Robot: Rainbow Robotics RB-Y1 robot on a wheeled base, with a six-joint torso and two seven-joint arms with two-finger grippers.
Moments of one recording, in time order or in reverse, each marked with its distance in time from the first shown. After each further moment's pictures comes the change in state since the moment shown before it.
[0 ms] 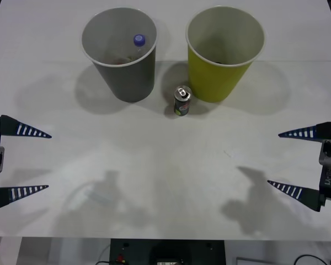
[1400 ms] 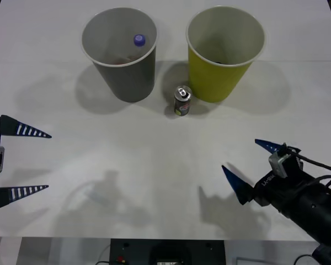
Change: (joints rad) right arm -0.542 -0.113 1.149 -0.078 -0.076 1.227 -0.226; left arm 0.000 0.000 0.000 0.000 0.000 0.000 0.000
